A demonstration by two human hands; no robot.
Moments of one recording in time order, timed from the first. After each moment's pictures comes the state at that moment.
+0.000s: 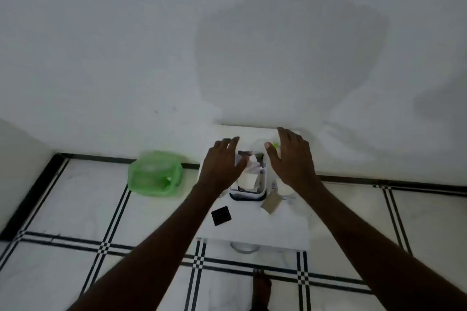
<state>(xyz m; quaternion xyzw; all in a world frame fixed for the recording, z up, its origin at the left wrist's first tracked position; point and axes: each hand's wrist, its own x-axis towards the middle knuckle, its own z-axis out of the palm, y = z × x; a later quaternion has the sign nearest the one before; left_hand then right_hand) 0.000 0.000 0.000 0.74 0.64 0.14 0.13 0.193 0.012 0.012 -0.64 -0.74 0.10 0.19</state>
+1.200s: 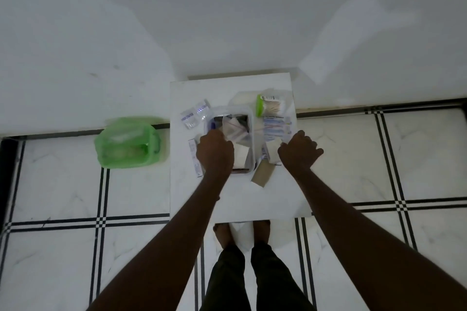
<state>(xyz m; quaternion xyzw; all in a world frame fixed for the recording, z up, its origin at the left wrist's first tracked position) 0.055 0.052 -0.113 0.50 0.82 0.07 0.27 0.229 0.037 -0.159 -0.89 -0.42 0.18 -0.01</state>
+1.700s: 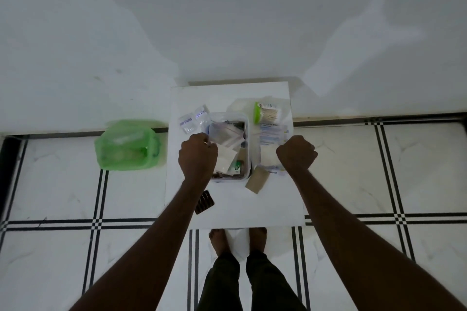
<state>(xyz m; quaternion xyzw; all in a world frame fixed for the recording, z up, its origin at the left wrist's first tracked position) 0.030 0.050 -0.096 0.49 0.82 0.13 0.24 0.240 0.052 -0.150 -0.89 -0.41 0.22 0.04</state>
